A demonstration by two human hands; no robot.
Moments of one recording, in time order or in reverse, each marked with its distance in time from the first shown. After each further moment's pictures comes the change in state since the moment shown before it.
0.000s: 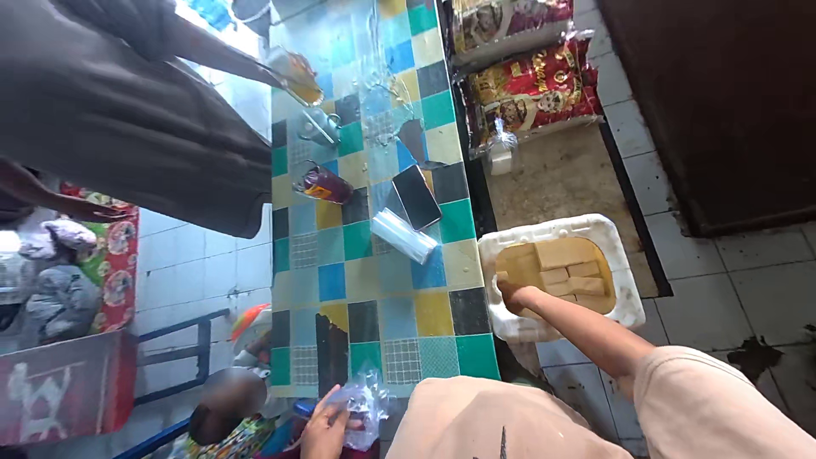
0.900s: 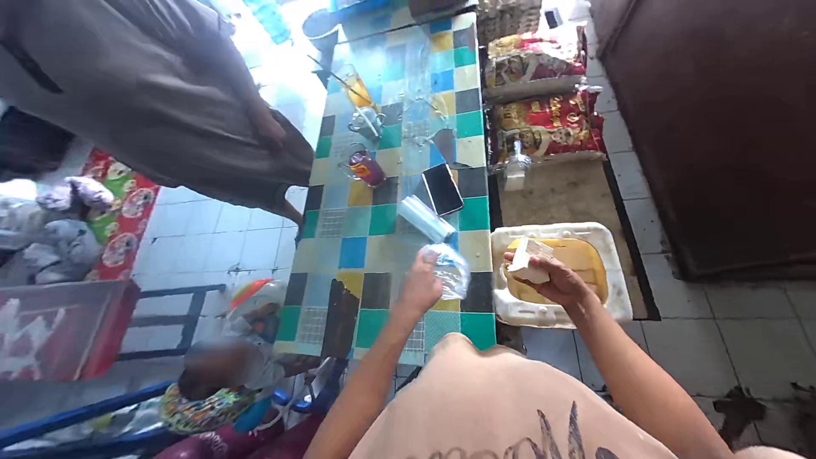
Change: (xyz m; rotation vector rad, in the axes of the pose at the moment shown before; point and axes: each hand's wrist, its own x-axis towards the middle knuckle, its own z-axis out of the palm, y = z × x) left_hand 0.042 0.173 0.056 0.260 -0.243 0.568; right_hand -0.137 -0.032 0.002 1.724 0.376 -0.663
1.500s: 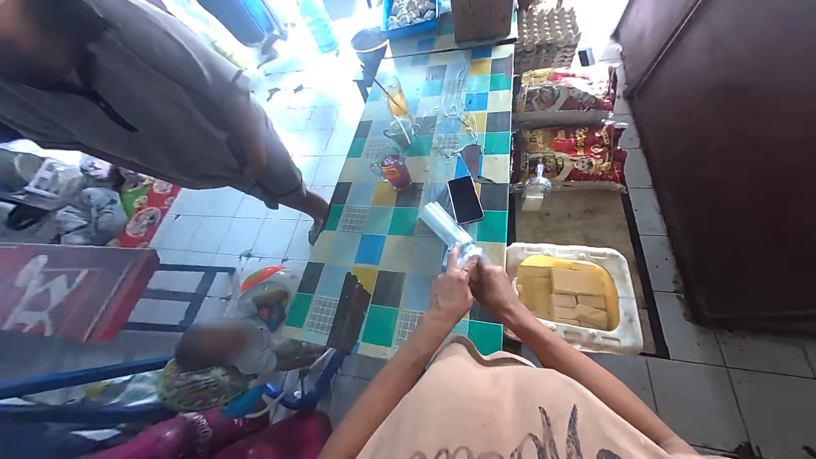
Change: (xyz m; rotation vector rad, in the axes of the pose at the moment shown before) left_hand -0.022 0.037 0.005 0.055 0.035 0.033; right_hand 0.023 0.038 0.138 -1.511 0.109 -0.201
